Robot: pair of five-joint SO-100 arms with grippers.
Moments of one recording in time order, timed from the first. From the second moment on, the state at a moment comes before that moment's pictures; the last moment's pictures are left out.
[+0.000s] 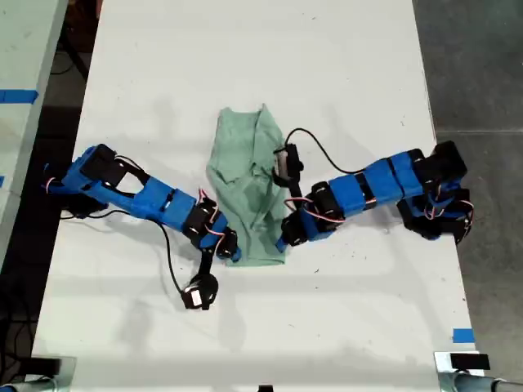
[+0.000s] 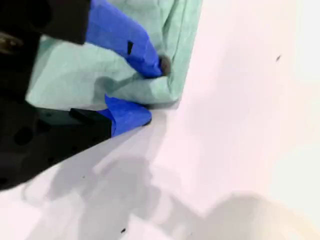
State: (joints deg) arm 0 14.2 57.8 62.2 70.8 -13.4; arm 1 -13.4 80.9 70.4 81.7 -8.1
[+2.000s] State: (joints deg) arm 0 -24.0 79.3 61.1 88.5 3.1; arm 1 12.7 75.7 47.4 86.2 -22.9
